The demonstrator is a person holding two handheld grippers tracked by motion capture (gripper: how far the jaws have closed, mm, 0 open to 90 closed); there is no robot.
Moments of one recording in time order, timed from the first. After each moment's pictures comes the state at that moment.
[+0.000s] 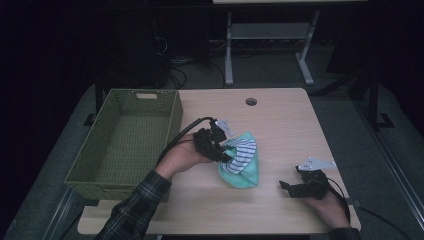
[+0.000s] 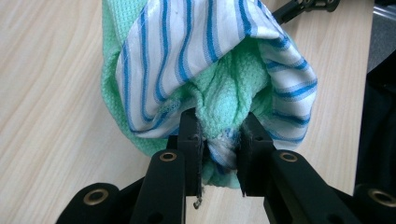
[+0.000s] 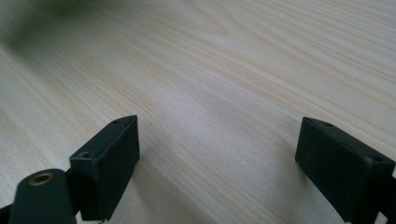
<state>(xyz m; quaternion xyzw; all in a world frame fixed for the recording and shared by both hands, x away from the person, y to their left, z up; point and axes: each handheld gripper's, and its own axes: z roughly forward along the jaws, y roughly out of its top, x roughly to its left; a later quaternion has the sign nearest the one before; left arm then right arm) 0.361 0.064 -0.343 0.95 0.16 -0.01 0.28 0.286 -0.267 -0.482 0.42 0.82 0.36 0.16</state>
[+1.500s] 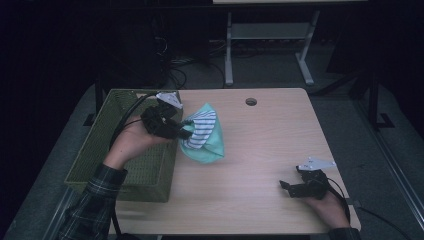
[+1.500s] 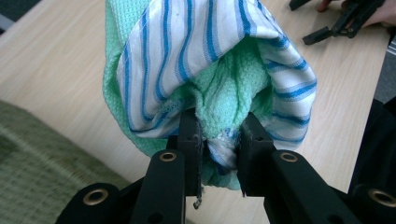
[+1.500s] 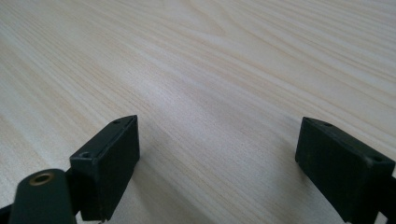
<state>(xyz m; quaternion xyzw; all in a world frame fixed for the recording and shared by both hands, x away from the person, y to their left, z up) 0.366 0.176 -0.270 0.92 0.24 0.06 0.31 0.286 -0.267 -0.482 0.42 0.82 0.36 0.17</state>
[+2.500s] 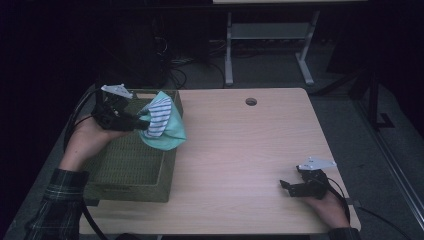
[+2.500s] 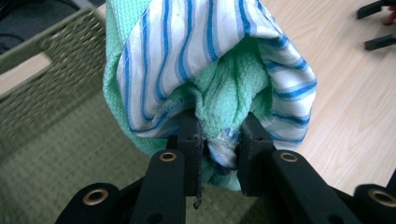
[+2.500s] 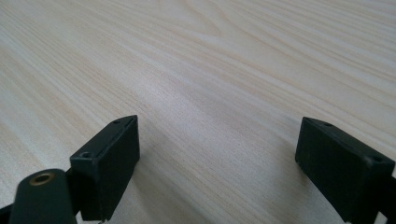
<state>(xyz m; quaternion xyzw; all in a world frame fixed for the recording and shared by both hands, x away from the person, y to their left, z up) 0.362 0.277 -0.254 0.88 0.35 0.11 0.31 0.286 -0.267 -0.482 0.43 0.81 0.36 0.17</state>
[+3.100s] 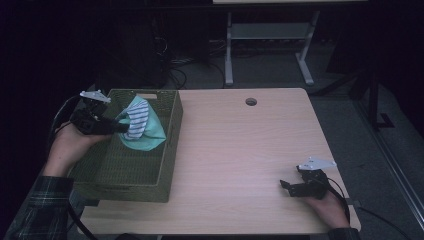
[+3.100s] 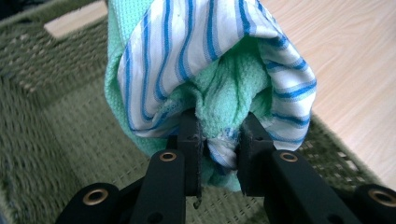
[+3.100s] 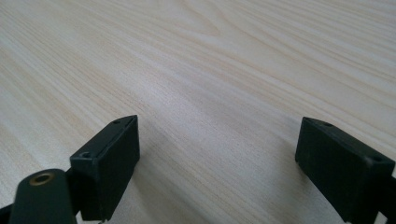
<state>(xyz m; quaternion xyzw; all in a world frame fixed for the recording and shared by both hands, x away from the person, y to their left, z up) 0.364 0.329 -0.275 0.85 0.41 0.13 0.29 0.287 -0.268 -0.482 0.43 0.81 0.36 0.17</state>
